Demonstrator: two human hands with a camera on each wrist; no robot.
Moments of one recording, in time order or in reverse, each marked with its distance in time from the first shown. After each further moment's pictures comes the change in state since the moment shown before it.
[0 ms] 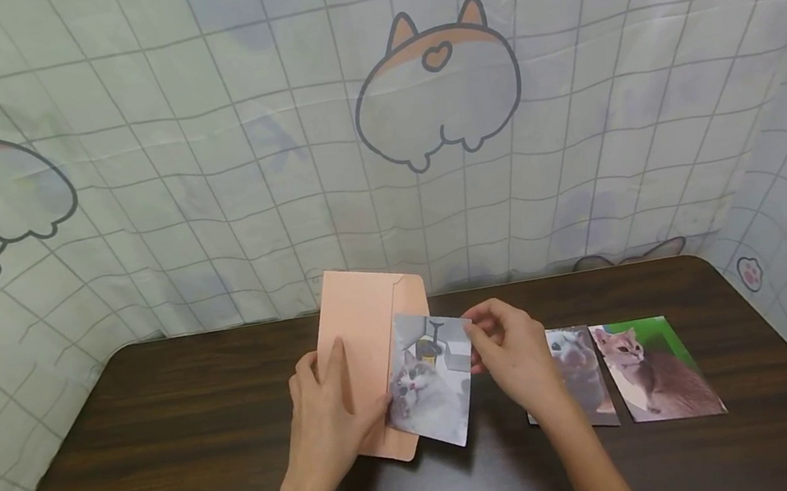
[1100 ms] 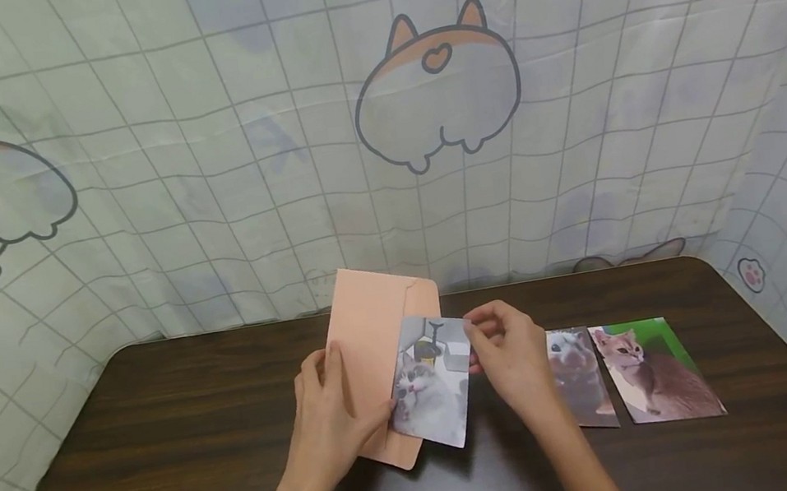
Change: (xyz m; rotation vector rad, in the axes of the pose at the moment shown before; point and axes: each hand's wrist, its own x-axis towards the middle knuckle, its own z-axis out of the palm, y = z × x) left_hand -0.001 -0.007 0.001 -0.064 -0.016 0.070; right_hand -0.001 -0.001 0.008 0.006 0.116 0.061
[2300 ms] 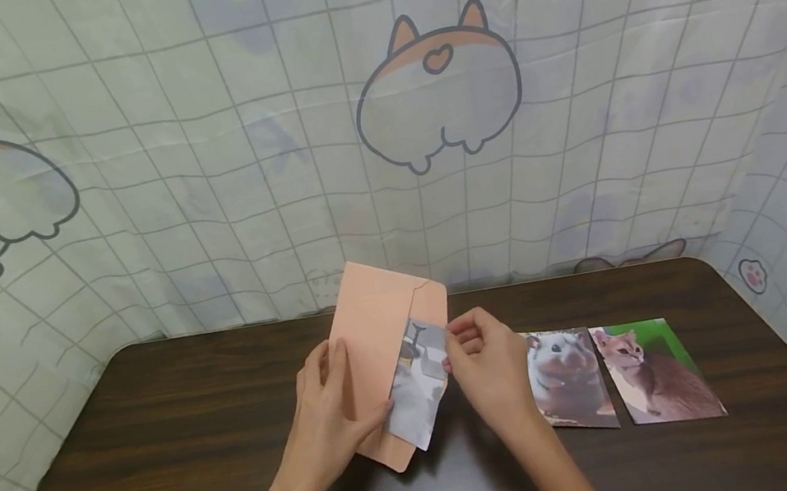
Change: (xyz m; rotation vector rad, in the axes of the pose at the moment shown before) left_hand -0.001 -0.006 -0.008 -0.076 -0.070 0.079; right_hand -0.013 -0.009 0.025 0.098 0.060 -0.108
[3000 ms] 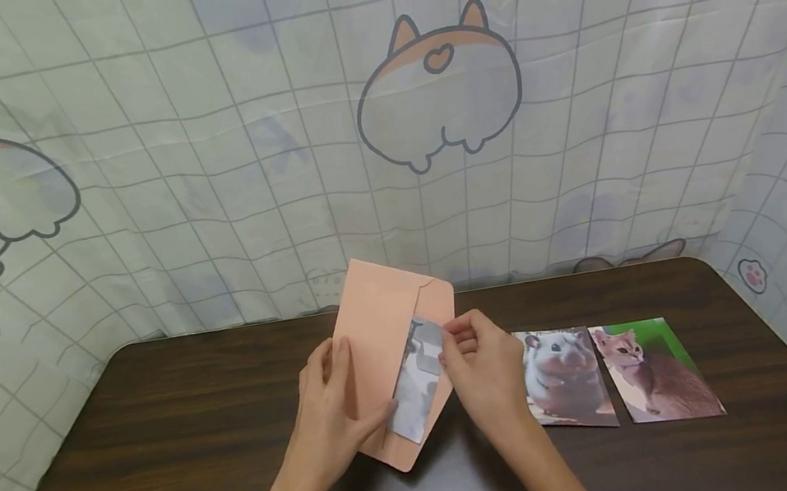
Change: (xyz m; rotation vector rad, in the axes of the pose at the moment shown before) left_hand -0.001 0.005 -0.003 -0.054 -0.008 0.014; right_hand -0.005 0.003 0.009 -0.052 0.085 -0.069
